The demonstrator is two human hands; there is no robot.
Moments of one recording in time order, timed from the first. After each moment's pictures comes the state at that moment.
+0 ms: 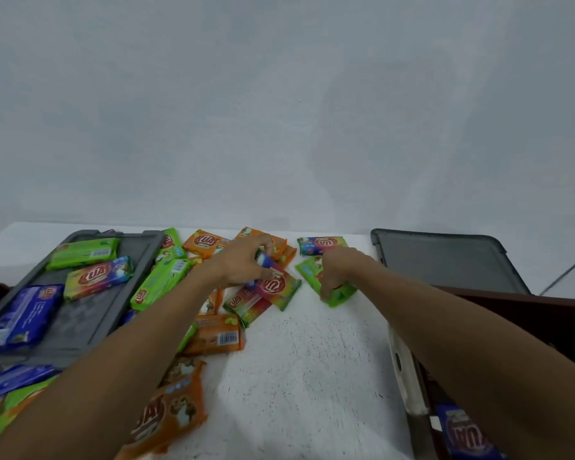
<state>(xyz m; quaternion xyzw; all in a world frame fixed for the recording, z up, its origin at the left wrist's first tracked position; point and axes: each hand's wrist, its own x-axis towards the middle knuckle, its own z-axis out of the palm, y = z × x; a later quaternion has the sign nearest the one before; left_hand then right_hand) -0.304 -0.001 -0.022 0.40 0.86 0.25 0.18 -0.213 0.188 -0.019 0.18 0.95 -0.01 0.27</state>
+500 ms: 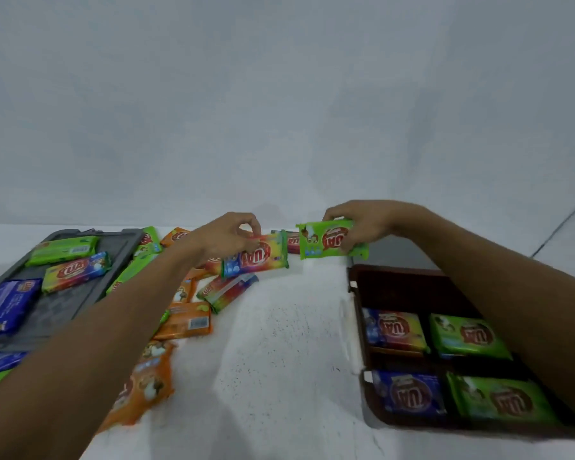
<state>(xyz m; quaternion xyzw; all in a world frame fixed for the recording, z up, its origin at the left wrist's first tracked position) -0.262 0.017 0.028 0.33 0.84 0.34 0.25 -0.133 0.255 0.077 0.07 0.97 -0.16 0.16</state>
